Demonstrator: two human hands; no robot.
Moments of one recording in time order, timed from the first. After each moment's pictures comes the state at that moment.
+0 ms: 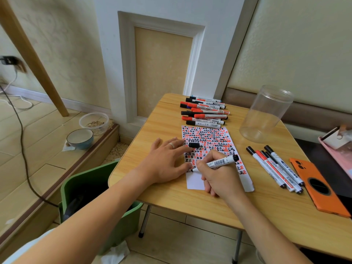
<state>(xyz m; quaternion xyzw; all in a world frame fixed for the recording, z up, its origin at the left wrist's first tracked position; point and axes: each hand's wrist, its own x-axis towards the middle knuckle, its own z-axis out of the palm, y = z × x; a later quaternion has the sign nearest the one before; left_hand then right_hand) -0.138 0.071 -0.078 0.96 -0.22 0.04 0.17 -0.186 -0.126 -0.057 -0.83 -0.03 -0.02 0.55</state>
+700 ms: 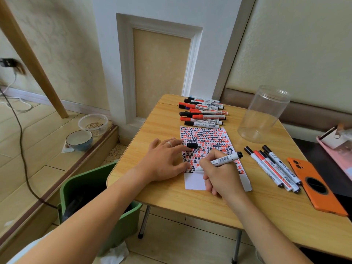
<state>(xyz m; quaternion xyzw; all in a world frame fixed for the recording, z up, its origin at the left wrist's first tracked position) -0.136 0.070 -0.073 0.96 -0.21 0.04 0.20 -0.182 -0.130 -0.057 -0.82 0.01 -0.03 0.58</state>
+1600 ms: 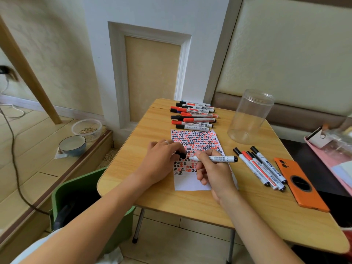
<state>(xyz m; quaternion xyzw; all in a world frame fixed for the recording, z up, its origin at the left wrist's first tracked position) -0.140 0.042 -0.064 0.93 -0.19 0.16 0.26 -0.174 -0.140 -0.057 -0.68 0.03 -0.01 0.73</state>
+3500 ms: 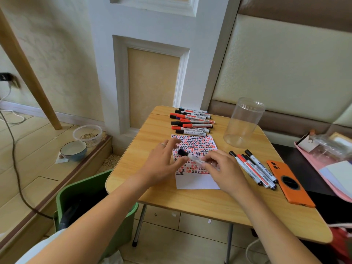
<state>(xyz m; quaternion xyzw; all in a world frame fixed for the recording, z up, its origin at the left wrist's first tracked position) -0.159 0.049 -0.056 0.91 -0.18 0.10 0.37 -0.178 -0.182 -0.038 -0.93 -0.17 -0.15 0.29</state>
